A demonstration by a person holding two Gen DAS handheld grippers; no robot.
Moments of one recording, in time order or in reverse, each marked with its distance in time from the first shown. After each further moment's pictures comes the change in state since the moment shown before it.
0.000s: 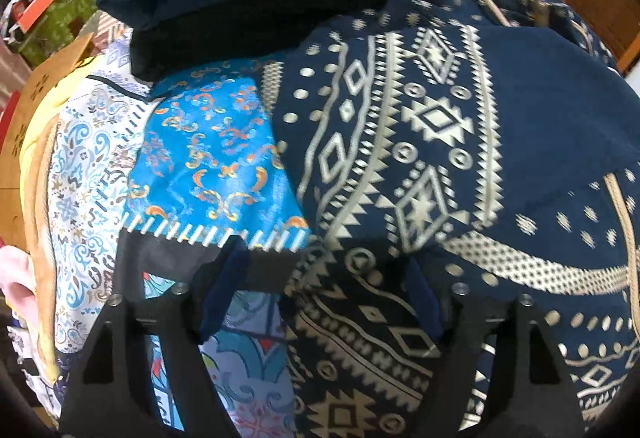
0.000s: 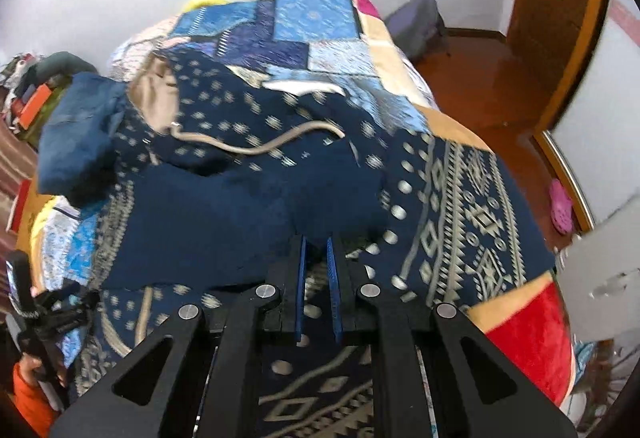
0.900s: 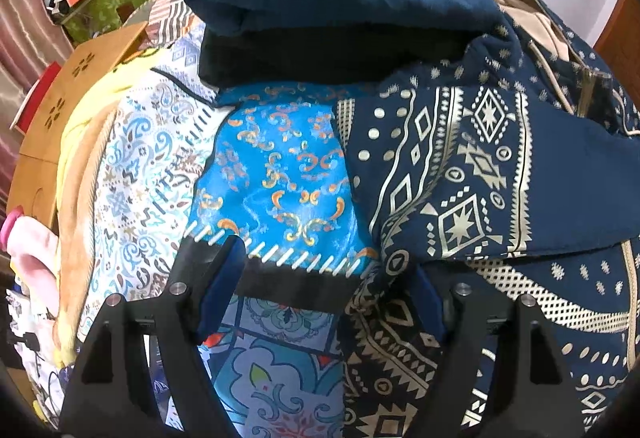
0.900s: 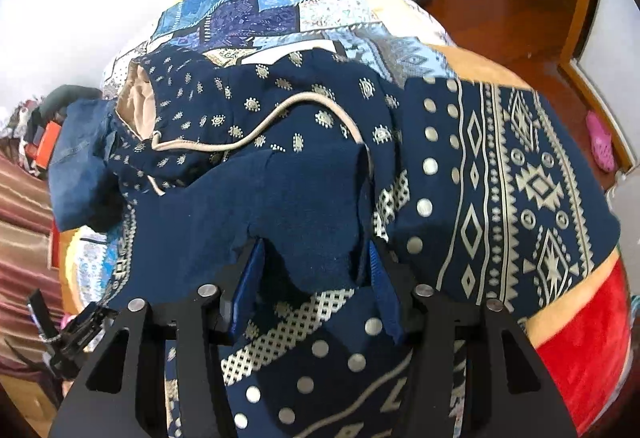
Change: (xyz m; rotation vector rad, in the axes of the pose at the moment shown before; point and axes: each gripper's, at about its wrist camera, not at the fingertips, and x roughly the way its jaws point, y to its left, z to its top) left arm -0.012 0.033 0.001 -0.130 -0.062 0.081; right arm 0.042 -0.013 0.016 0.151 0.093 0.140
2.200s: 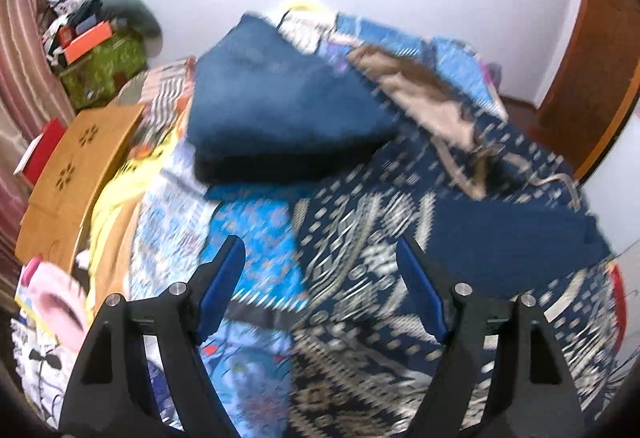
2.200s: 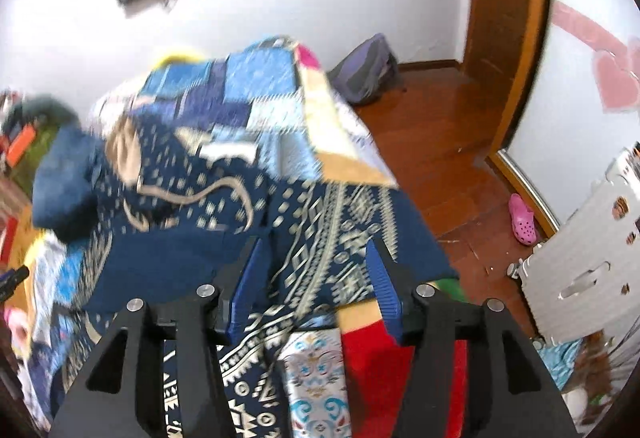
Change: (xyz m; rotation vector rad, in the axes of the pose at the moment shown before) left arm -0.130 -0.042 0.027 0.043 -0.263 -0.097; right arm -0.137 -0.053 -0.022 -0.062 -0.335 -0.195
